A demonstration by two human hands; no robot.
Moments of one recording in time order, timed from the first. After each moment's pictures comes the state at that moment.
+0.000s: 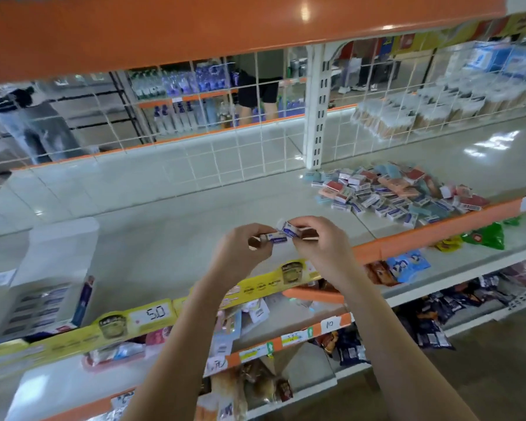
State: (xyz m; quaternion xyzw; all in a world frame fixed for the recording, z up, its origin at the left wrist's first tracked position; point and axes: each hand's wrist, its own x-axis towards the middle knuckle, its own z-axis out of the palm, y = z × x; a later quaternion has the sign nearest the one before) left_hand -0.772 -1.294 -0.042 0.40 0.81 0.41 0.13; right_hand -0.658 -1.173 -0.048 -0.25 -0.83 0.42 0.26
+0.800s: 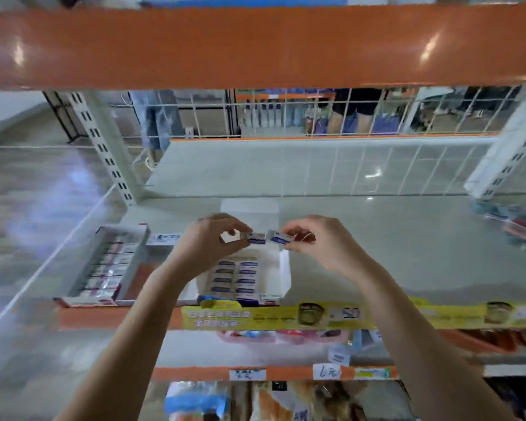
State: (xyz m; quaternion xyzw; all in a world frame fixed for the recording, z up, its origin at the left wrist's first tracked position) left_hand -0.982 -1.605 -0.025 0.39 0.86 0.33 -0.01; right_hand -0.871 -1.401 -0.011 -0.02 -0.93 0.35 0.10
